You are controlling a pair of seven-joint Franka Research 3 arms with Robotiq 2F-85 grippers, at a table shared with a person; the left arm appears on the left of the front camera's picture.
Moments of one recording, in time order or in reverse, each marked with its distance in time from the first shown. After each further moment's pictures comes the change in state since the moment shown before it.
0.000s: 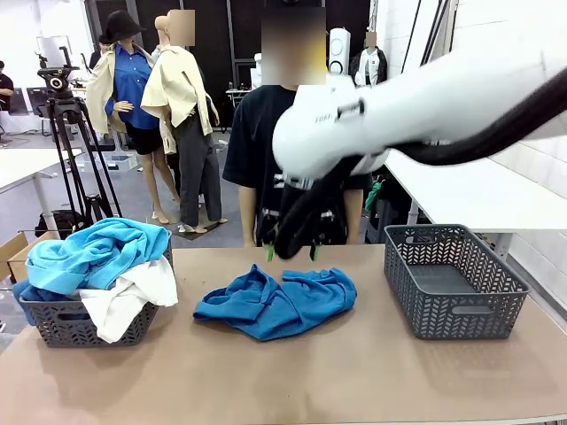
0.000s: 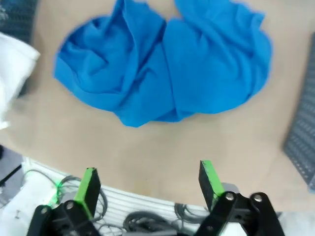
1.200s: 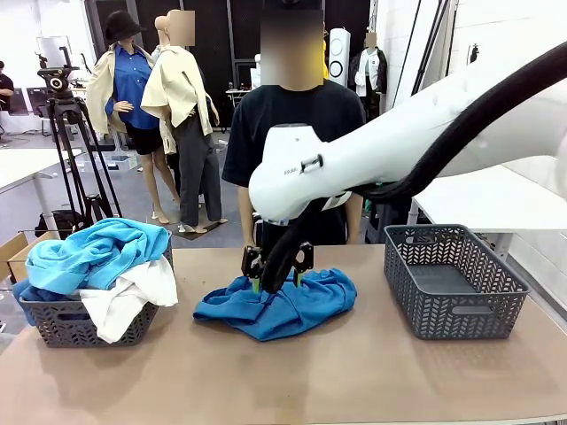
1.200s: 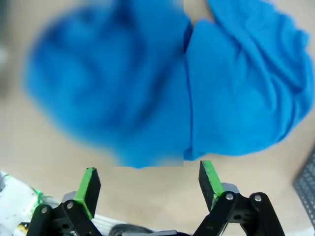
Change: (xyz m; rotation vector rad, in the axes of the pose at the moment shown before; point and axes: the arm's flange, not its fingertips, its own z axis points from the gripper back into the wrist) left arm 0.000 0.000 0.000 0.000 0.001 0.000; right arm 0.037 0.023 -0.091 -0.054 0.086 0.099
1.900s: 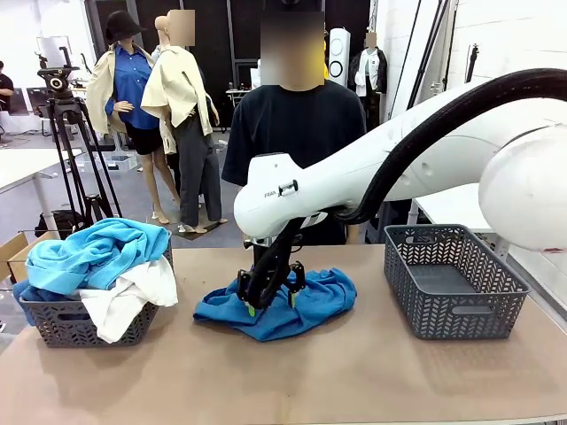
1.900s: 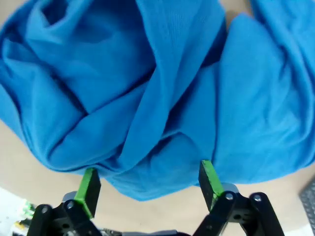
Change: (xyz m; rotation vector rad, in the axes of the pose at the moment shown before) left arm 0.000 0.000 0.000 0.000 0.000 0.000; right arm 0.021 0.011 -0.059 -0.037 0.139 0.015
